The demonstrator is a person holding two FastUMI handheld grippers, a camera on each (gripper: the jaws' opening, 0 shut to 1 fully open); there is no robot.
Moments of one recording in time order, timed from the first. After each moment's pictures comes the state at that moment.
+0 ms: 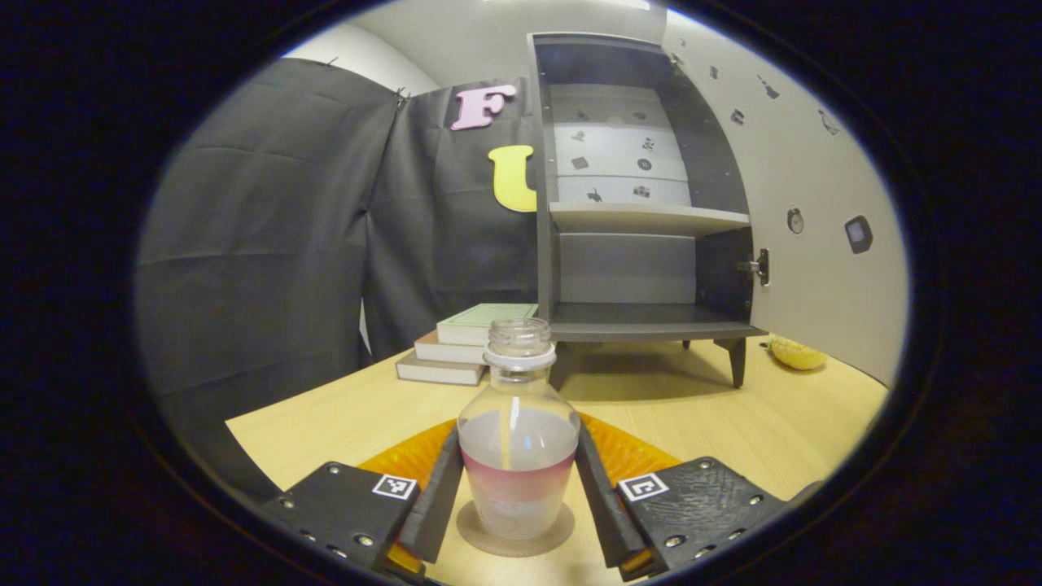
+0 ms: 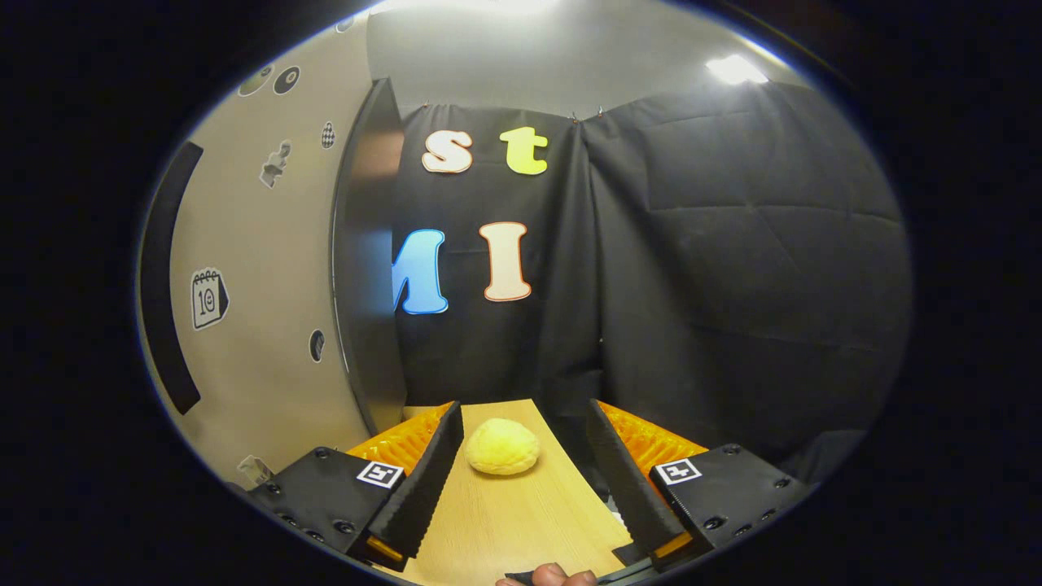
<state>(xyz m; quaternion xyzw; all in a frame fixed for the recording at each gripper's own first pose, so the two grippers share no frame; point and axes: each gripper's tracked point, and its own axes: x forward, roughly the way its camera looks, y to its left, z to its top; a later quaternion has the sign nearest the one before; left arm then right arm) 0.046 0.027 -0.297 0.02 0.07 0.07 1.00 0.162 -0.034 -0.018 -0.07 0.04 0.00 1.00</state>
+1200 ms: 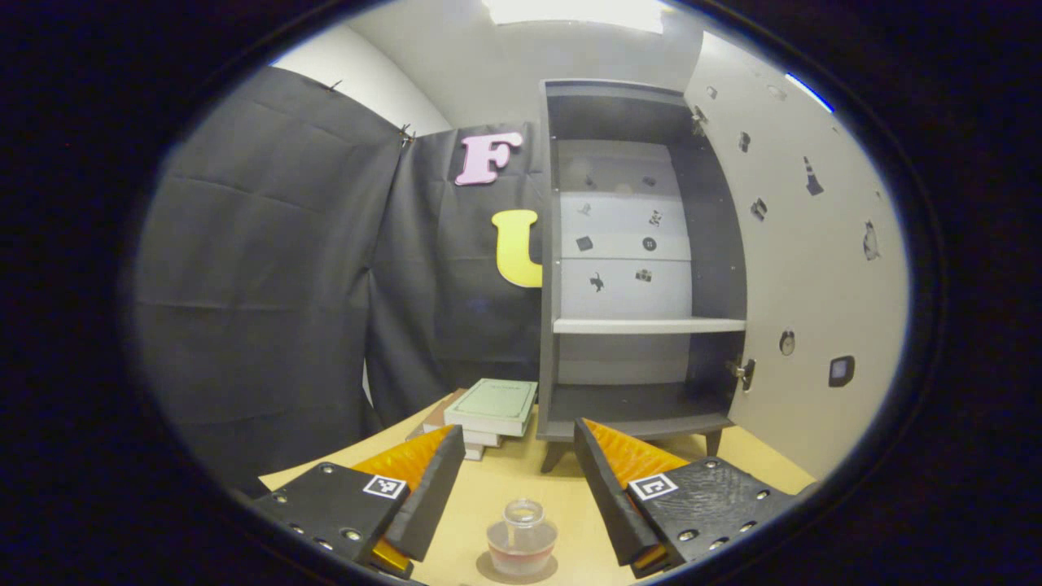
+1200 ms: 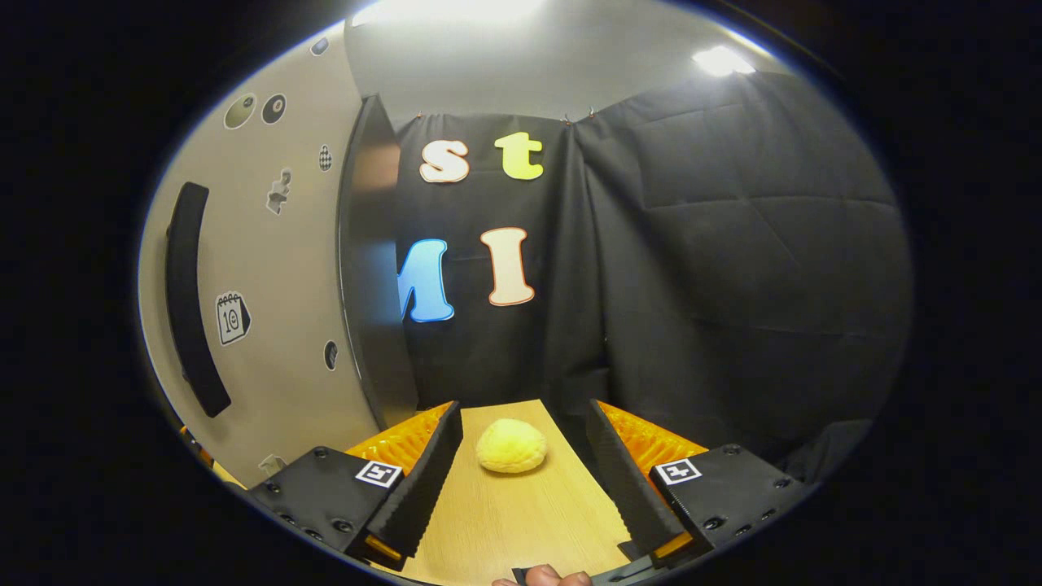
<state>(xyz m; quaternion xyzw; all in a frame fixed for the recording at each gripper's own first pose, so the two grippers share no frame) 0.034 0.030 -0.120 0.02 -0.02 0.07 1.00 0.141 -0.053 -0.004 -0.03 0.03 0.02 1.00</state>
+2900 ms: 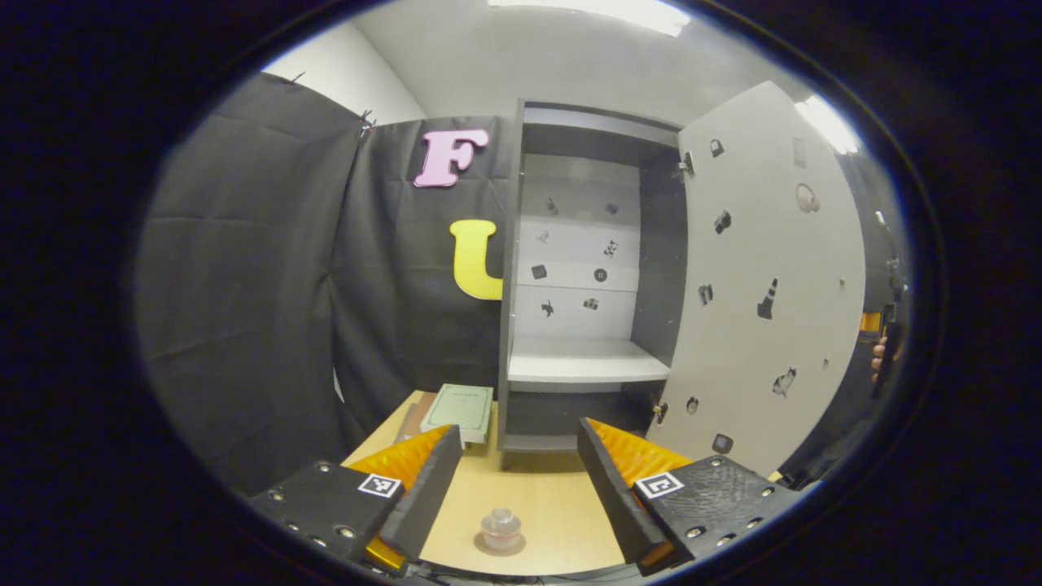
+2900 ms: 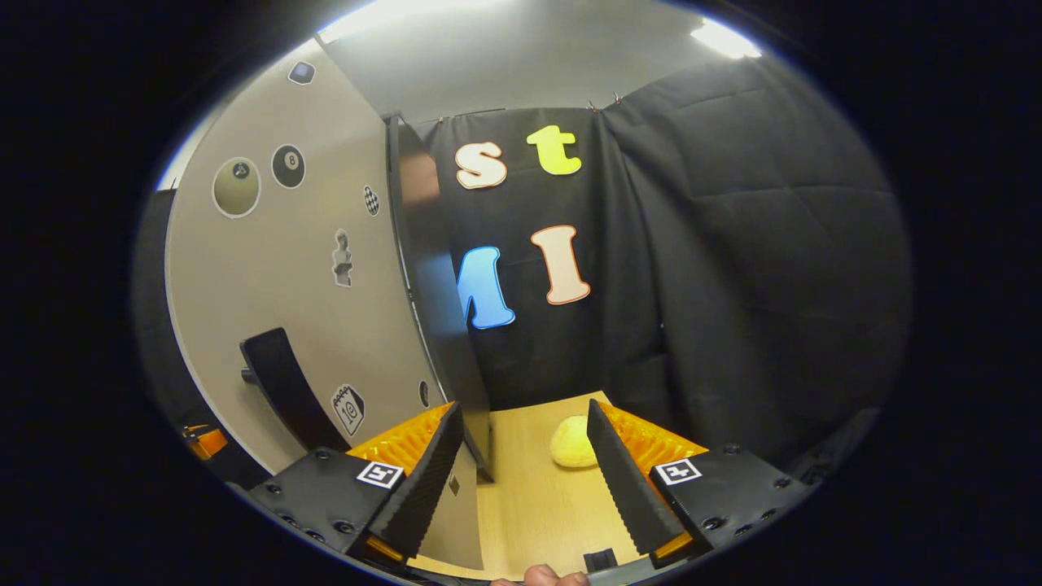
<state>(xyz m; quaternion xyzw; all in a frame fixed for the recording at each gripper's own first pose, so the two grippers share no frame) -0.023 0.019 0.037 0.00 0.06 -0.03 1.00 0.112 0.041 0.051 0.02 0.09 0.11 0.99</state>
